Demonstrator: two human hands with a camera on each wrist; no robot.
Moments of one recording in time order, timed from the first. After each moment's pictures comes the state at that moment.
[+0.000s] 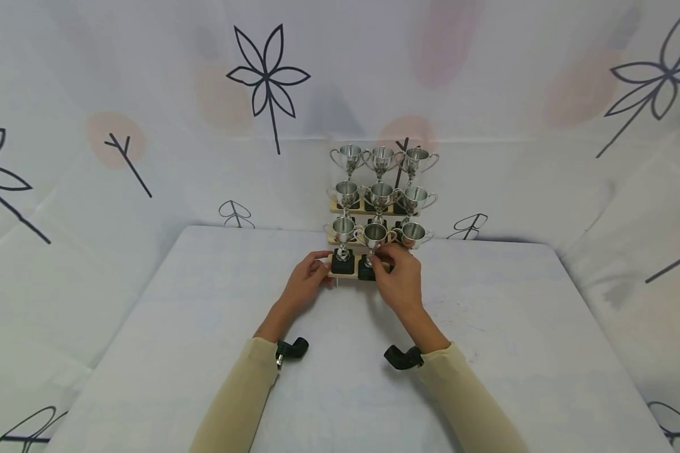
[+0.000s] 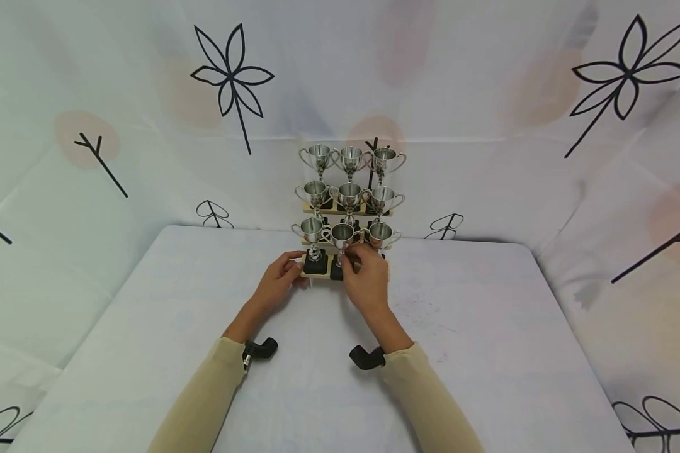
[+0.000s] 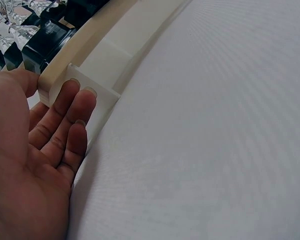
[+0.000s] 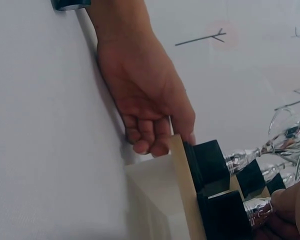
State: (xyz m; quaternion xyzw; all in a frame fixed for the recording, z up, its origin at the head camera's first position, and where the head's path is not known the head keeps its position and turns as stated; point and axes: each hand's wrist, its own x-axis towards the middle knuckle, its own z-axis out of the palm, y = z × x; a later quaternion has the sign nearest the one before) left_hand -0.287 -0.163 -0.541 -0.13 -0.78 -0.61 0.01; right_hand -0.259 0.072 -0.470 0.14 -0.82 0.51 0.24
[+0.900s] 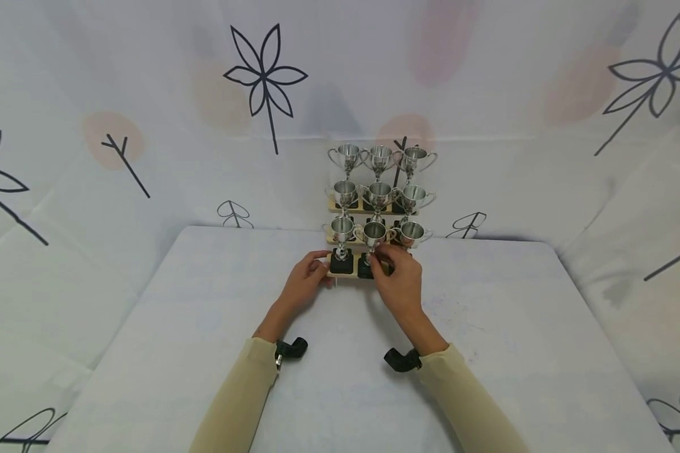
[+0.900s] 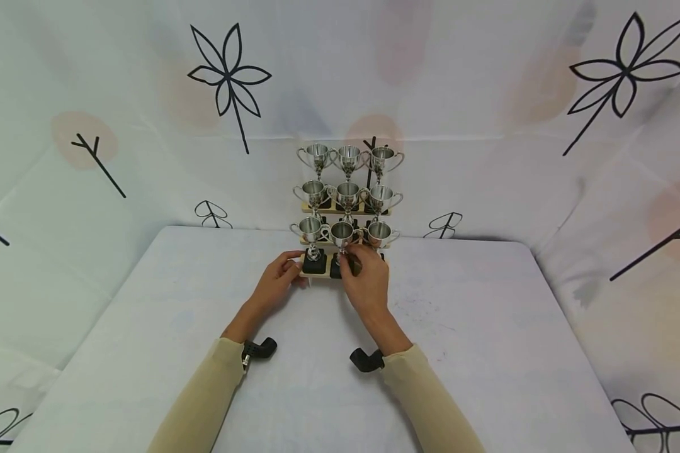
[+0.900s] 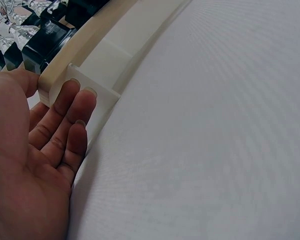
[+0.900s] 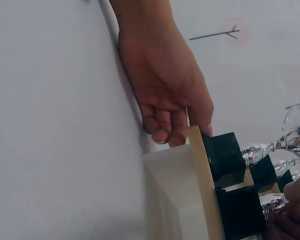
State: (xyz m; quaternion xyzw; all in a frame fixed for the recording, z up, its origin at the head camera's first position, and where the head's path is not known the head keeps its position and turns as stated) left_hand -0.287 -0.163 -0.541 -0.13 -0.80 -0.59 0.01; right_hand -0.256 0.073 -0.476 0.15 -0.81 0.49 0.29
